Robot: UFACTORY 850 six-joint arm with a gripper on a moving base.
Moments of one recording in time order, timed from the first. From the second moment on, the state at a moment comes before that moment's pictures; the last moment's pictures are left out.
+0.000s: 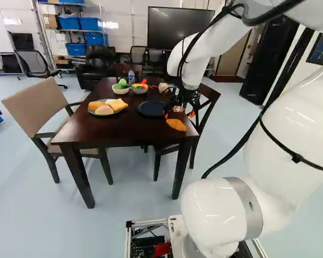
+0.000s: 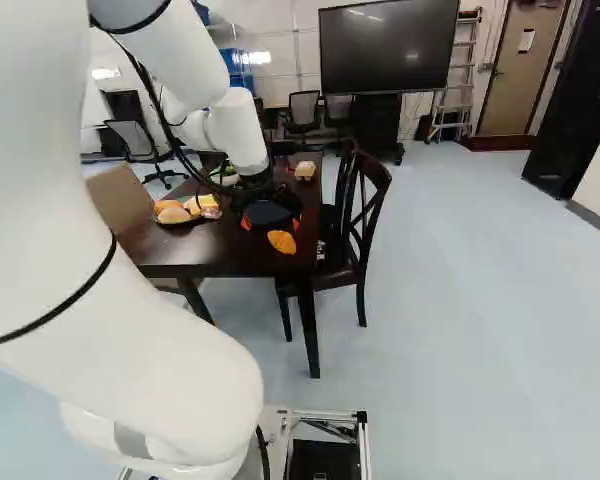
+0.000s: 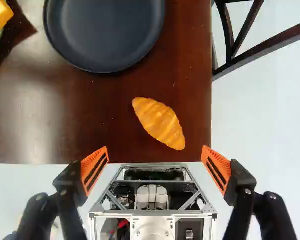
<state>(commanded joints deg) -0.7 3.9 -45.9 0.0 -31.9 -3.3</state>
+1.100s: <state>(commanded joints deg) -0.7 -0.1 -49.9 0.0 -36.7 -36.2</state>
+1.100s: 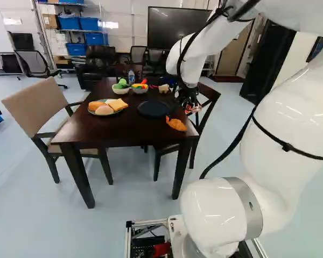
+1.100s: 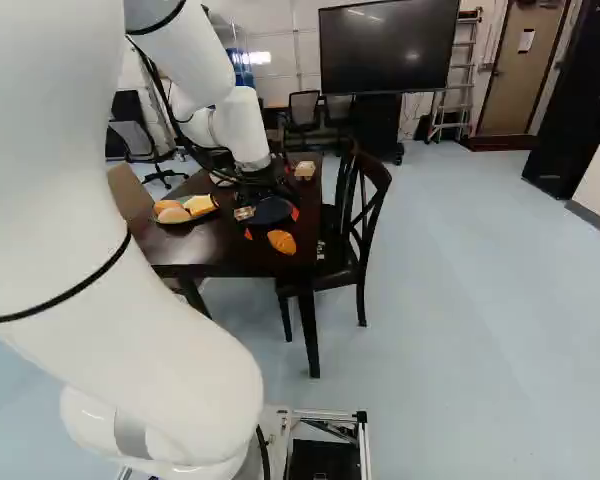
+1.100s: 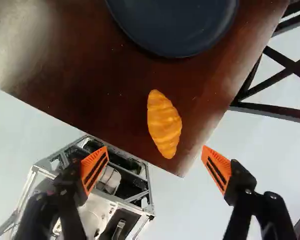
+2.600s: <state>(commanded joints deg) -1.2 -11.3 -59.6 2.9 -44.5 -45.2</state>
